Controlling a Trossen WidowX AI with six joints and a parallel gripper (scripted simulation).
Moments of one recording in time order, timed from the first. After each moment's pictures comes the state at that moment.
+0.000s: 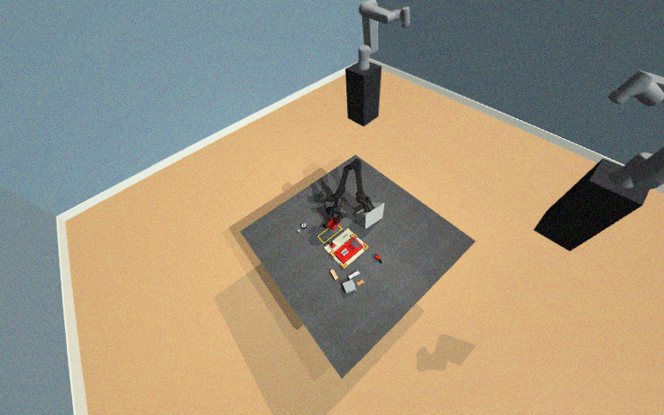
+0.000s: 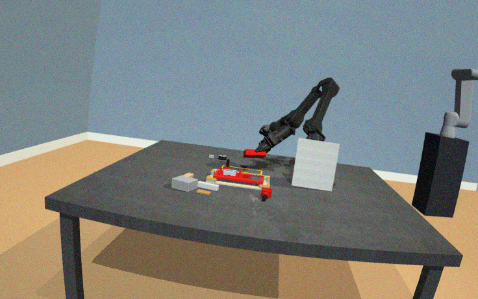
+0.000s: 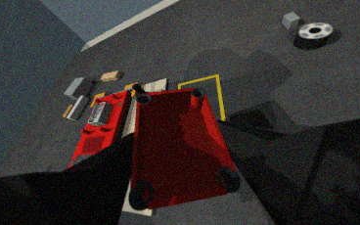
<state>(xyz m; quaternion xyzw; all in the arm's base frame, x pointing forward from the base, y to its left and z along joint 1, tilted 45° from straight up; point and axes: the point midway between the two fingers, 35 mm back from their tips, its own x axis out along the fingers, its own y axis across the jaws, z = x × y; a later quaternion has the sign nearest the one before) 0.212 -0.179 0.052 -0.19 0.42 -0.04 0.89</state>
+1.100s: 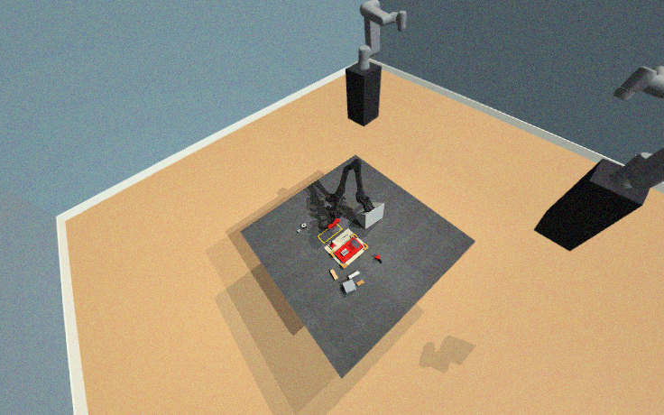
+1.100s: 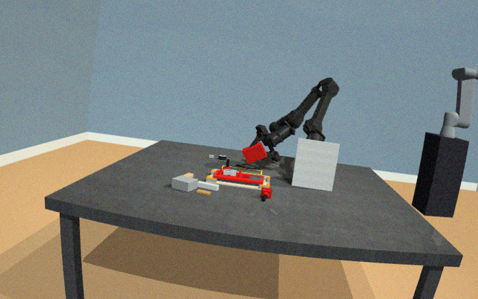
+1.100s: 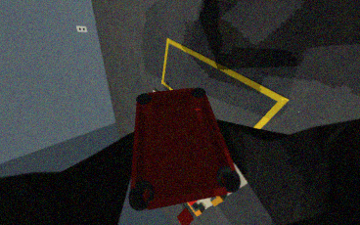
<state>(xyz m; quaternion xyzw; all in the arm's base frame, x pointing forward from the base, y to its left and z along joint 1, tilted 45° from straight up) 0.212 -0.180 0.052 0.31 0.34 -0.26 0.85</state>
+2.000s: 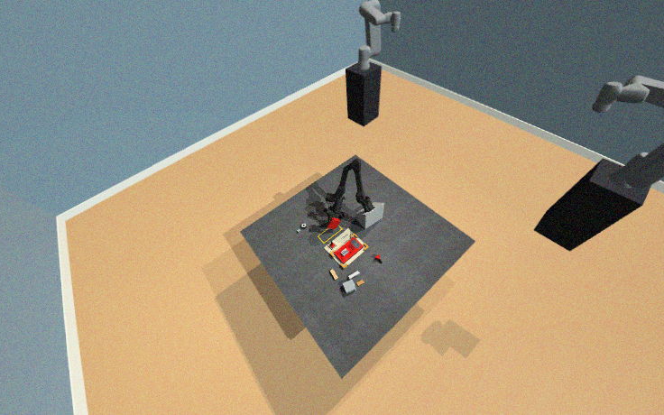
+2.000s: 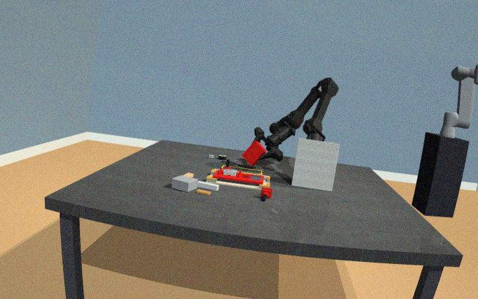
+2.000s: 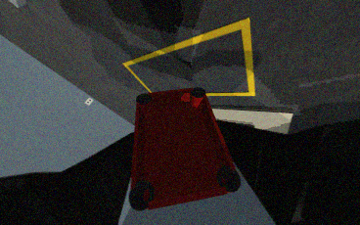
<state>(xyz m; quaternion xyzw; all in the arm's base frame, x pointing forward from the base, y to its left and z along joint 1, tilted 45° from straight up) 0.209 -0.185 0.050 0.62 0.21 -0.37 0.66</state>
